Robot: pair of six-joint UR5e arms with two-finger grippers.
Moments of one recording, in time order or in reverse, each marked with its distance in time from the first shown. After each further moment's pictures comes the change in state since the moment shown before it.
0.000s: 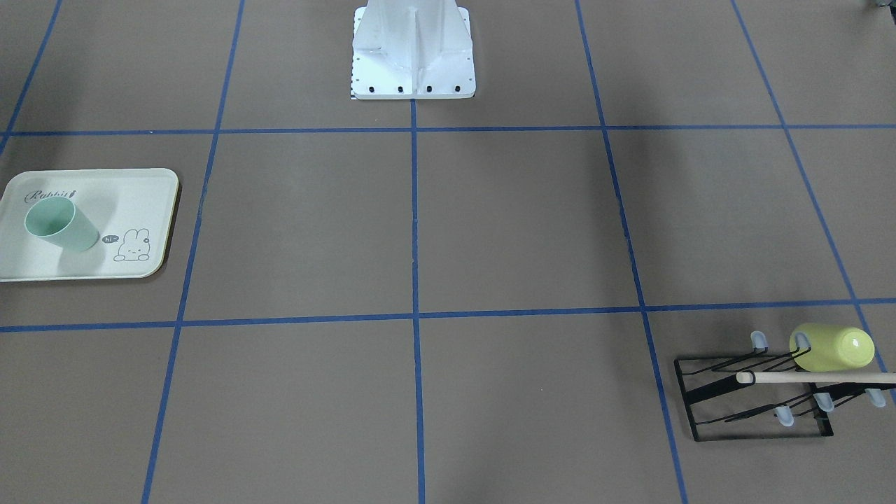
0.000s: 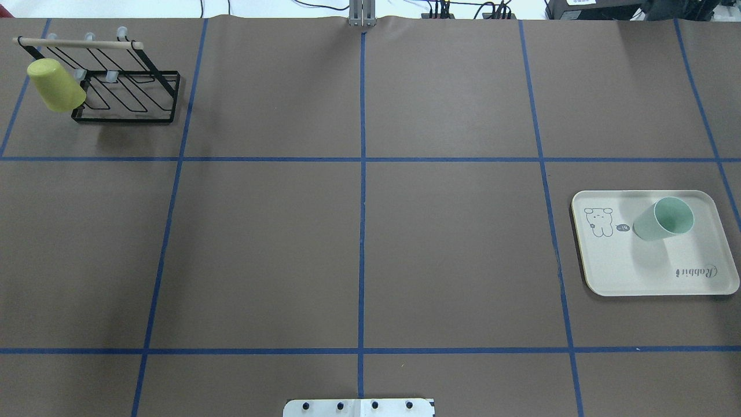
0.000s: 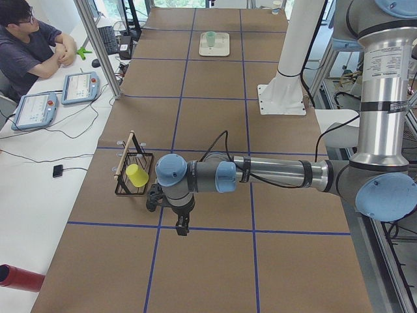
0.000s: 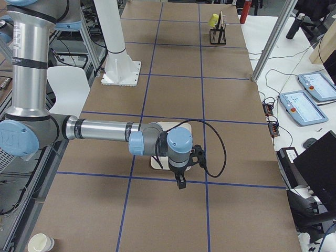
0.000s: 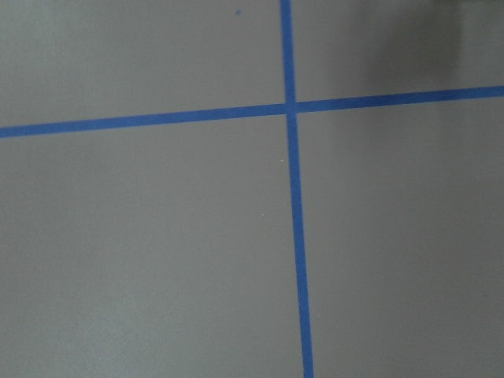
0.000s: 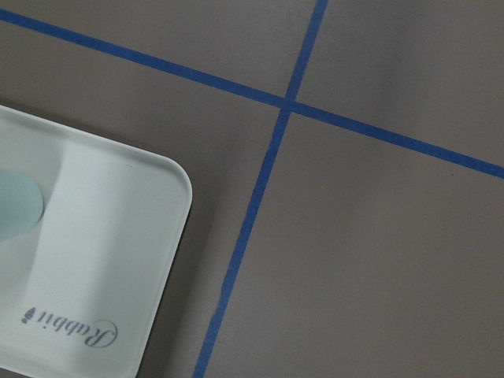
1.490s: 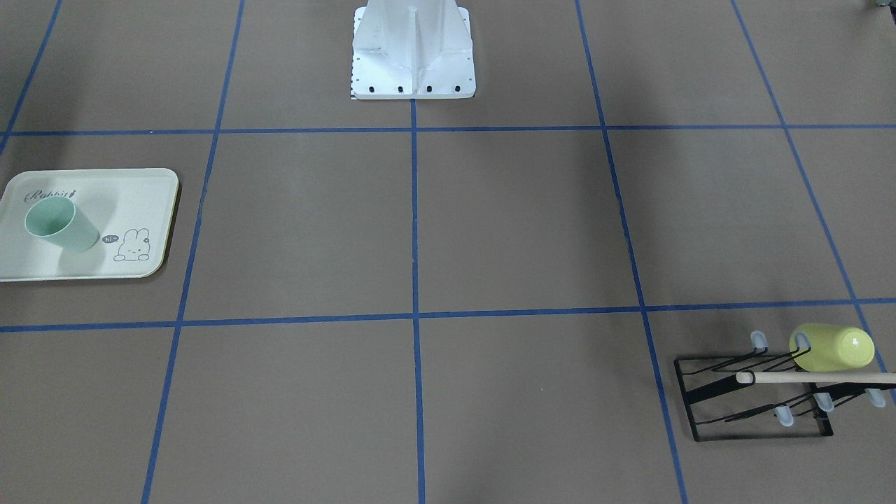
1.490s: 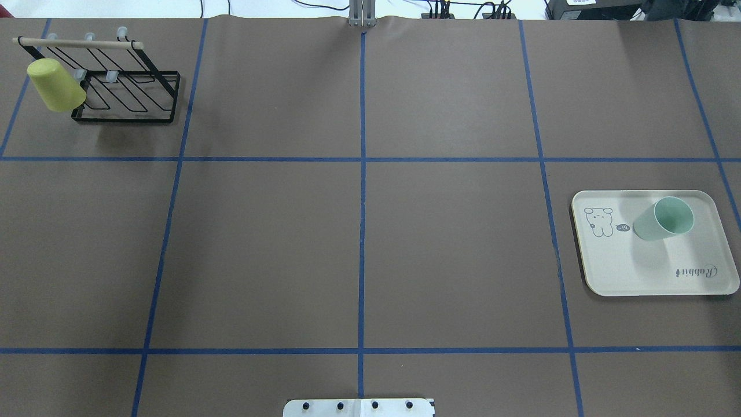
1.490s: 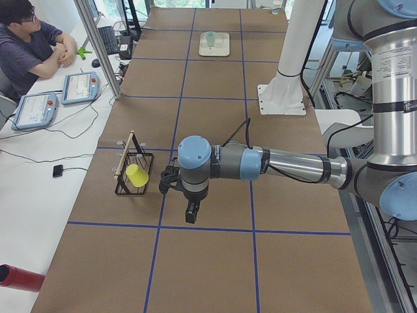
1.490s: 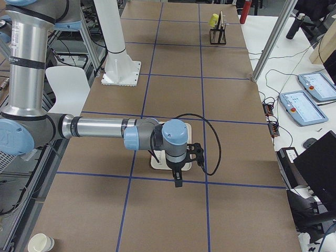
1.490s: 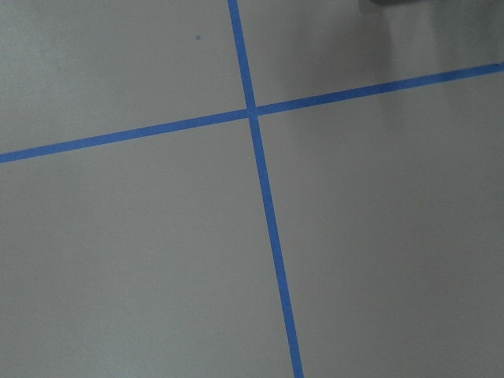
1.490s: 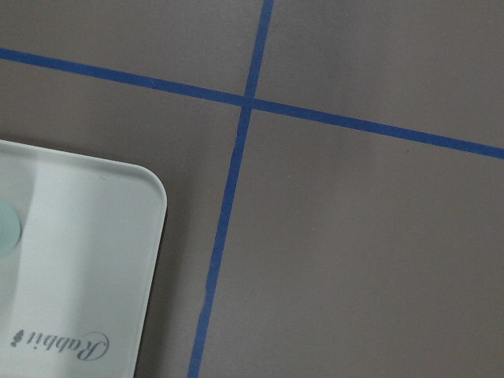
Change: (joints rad) left arm -0.004 0.046 -0.050 0.002 0.003 0.015; right arm 0.006 -0.032 0.088 0.001 -0.093 0.141
